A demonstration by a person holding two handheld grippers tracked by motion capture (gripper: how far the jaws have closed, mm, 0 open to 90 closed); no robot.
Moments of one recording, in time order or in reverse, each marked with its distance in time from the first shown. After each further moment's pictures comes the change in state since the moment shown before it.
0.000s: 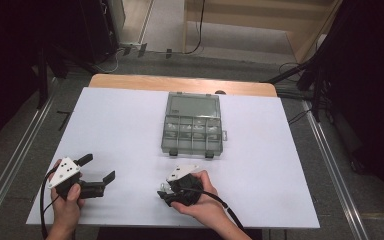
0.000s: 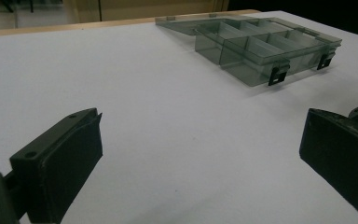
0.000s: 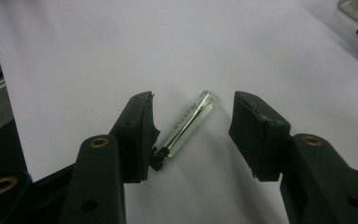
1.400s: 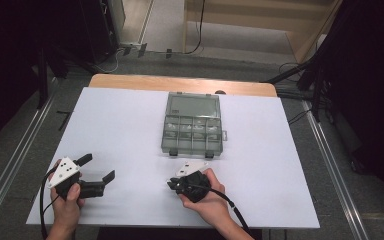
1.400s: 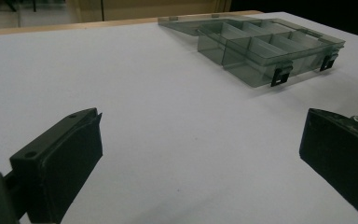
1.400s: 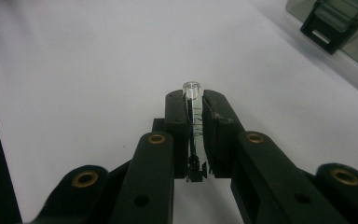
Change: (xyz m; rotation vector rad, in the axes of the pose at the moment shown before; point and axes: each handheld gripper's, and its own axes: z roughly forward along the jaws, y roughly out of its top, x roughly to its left) left arm 0.001 0.000 0.000 -0.003 0.009 -0.009; right arm -0.015 -0.004 -0.015 -0.030 -0.045 0.039
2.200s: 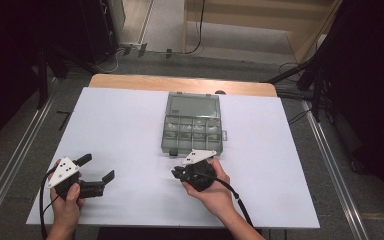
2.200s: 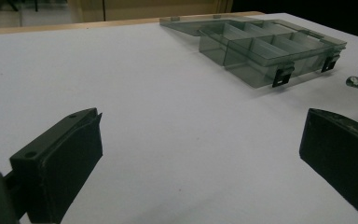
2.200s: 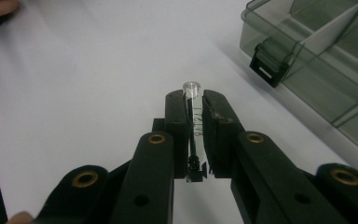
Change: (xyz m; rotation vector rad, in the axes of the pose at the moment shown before) left arm 0.001 0.000 0.000 -0.004 0.003 -0.009; right arm -0.019 0.019 -0.017 -0.050 -0.028 0.019
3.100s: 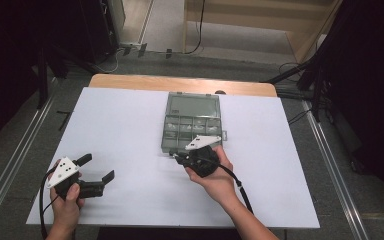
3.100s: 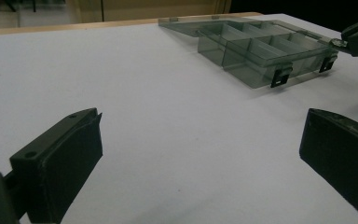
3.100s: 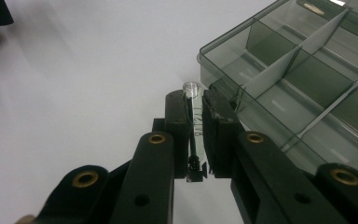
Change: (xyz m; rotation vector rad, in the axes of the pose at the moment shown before) left arm 0.001 0.000 0.000 -0.001 -0.008 0.003; right arm -0.022 0.025 -0.009 -0.030 -0.034 0.013
